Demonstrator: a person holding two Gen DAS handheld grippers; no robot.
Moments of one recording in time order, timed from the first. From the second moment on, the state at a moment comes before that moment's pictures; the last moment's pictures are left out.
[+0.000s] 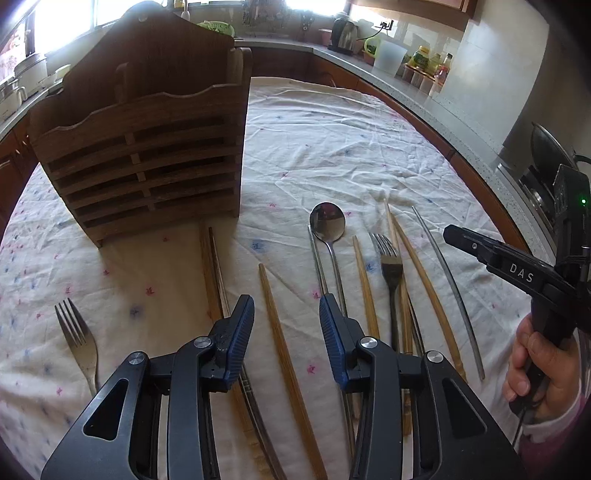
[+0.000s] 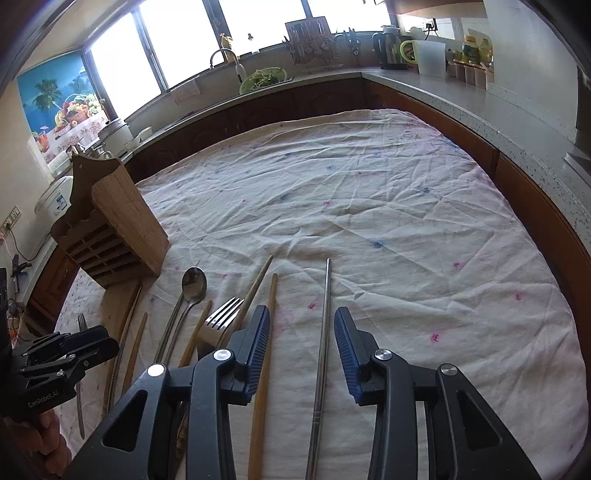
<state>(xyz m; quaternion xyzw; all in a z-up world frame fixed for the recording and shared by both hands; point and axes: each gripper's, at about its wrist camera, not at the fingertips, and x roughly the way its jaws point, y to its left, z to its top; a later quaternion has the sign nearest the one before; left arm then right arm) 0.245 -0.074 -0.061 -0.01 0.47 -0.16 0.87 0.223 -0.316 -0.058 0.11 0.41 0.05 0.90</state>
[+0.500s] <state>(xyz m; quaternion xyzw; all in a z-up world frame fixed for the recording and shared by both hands) 0.272 -0.089 -0.085 0.01 0.51 -0.15 0.85 0.275 -0.316 -0.082 0.07 0.44 0.04 0.89</state>
